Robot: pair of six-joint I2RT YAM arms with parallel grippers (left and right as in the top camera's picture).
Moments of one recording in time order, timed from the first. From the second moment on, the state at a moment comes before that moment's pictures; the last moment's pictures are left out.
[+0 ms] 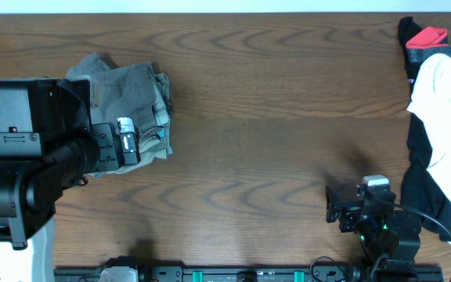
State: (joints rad) left arm -0.03 1.22 1.84 -1.60 0.10 -0.15; right arm -0.06 0.01 0.16 -0.67 -0.21 -0.02
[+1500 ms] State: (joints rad) left arm 0.08 0.39 0.62 -0.47 0.09 -0.15; right arm -0.06 0.01 0.16 -0.66 -0.21 -0.02
